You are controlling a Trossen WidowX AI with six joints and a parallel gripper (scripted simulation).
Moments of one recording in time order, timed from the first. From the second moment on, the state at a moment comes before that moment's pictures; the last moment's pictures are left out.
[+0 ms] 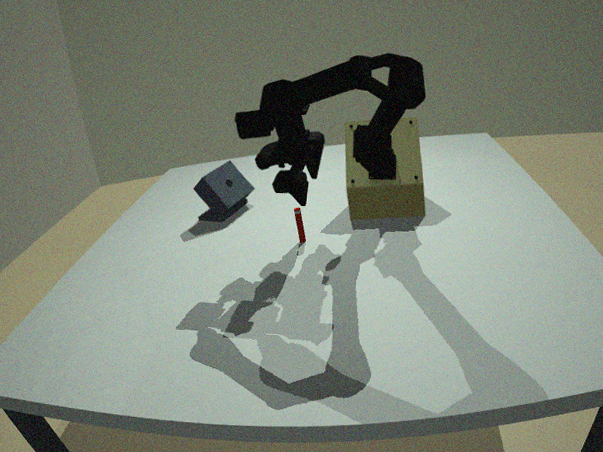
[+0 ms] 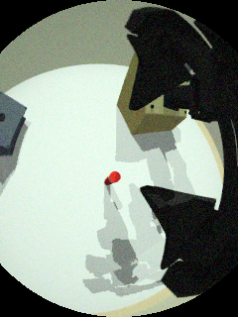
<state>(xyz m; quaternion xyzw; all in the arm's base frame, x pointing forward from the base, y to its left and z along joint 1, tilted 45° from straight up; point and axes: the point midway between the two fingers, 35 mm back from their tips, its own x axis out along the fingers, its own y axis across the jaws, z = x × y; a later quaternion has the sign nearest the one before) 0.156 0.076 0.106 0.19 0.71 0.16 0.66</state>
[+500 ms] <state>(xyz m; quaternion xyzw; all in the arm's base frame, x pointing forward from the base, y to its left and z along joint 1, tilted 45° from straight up) 0.182 0.077 0.120 0.30 0.68 0.23 0.62</state>
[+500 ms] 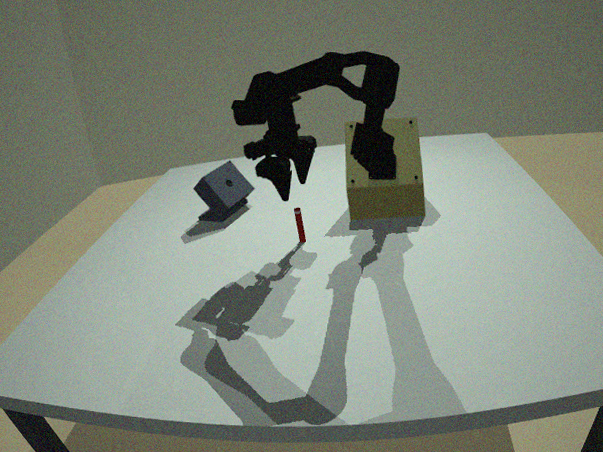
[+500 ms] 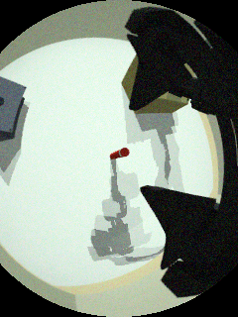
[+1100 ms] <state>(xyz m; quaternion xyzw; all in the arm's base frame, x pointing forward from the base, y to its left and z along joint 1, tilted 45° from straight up) 0.184 0.096 0.102 0.29 0.68 0.25 0.63</state>
